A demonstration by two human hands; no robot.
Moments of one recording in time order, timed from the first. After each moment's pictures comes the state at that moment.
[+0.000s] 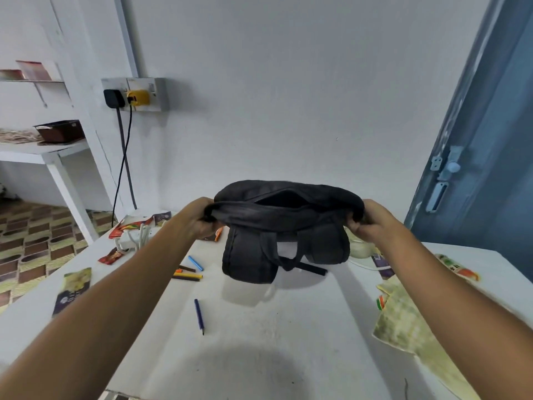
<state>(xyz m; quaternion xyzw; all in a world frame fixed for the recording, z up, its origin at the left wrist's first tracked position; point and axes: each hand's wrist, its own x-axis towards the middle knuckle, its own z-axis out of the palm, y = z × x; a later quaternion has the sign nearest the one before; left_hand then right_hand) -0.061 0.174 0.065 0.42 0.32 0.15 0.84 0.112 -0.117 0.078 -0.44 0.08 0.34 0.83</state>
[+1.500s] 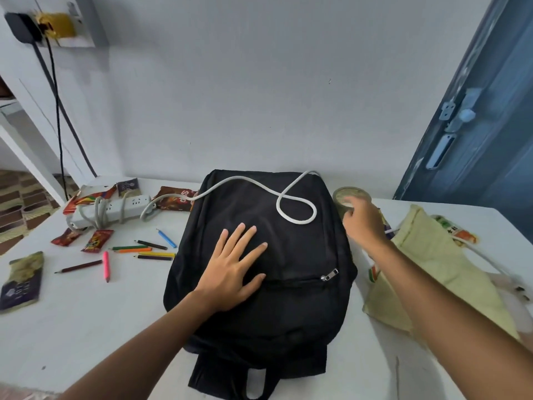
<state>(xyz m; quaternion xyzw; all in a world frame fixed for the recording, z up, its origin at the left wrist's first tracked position) -0.070 0.079 -0.099 0.98 -0.02 0.21 0.03 0.155 -0.134 -0.041 -0.92 -0.19 -0.07 0.32</state>
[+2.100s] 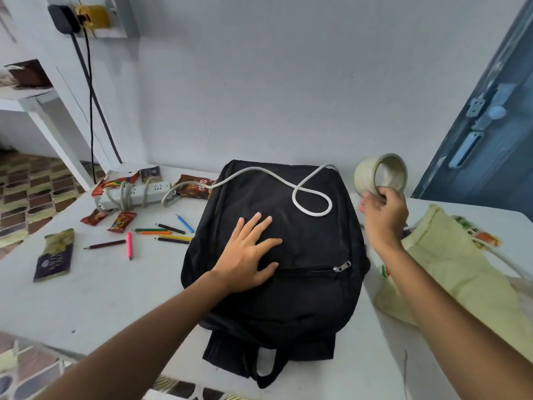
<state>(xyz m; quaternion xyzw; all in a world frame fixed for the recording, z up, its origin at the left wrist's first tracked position) -0.077 0.073 -0.080 0.98 0.00 0.16 0.08 0.136 -0.128 -0.045 -0.78 -0.12 -0.15 0.59</state>
